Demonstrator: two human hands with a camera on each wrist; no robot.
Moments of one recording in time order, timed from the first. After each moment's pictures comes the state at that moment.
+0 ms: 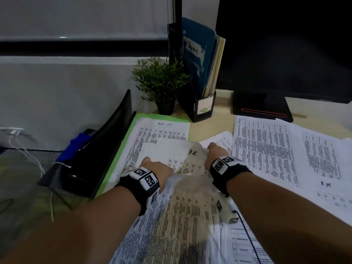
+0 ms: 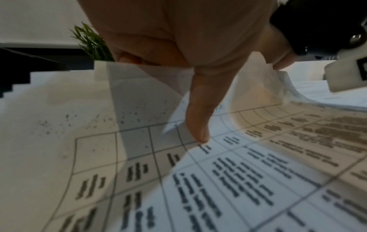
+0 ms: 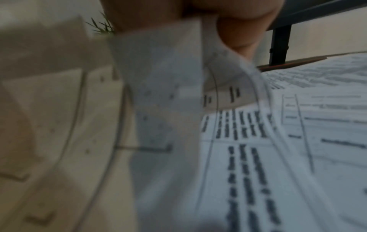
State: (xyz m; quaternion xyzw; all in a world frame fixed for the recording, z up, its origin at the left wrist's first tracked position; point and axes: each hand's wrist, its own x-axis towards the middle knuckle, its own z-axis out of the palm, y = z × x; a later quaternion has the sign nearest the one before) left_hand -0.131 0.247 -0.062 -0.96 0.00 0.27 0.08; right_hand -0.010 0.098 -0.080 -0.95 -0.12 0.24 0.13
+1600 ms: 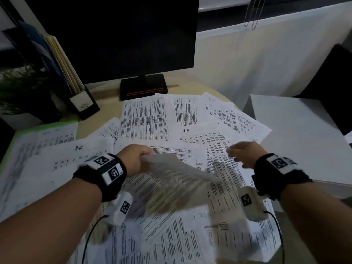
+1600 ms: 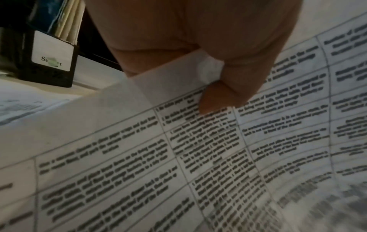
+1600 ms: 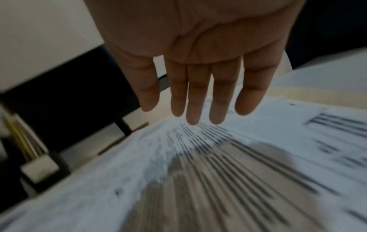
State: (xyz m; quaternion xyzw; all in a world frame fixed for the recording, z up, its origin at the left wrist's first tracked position) left_hand -0.104 -0.021 -0.031 -0.94 0.06 0.20 -0.28; right_hand -0.098 -0.345 -0.046 -0.87 0.17 0.19 0.41
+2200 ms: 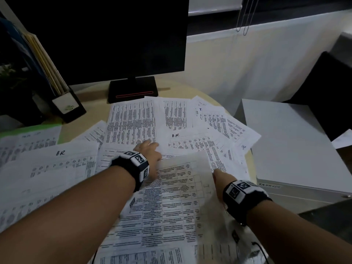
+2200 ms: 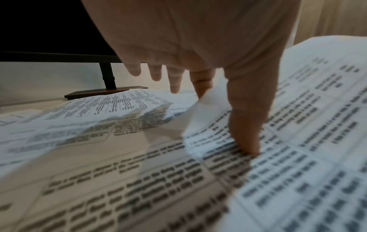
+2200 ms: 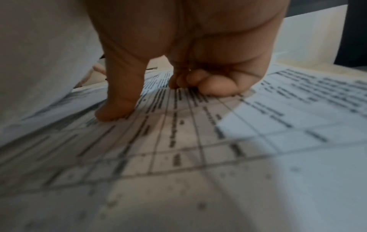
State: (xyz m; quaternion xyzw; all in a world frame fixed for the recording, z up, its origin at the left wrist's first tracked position) left_hand -0.048 -0.080 -0.090 -0.96 0.17 0.22 0.10; right_hand -0.118 -0.323 -0.097 -0.94 0.07 0.31 0.14
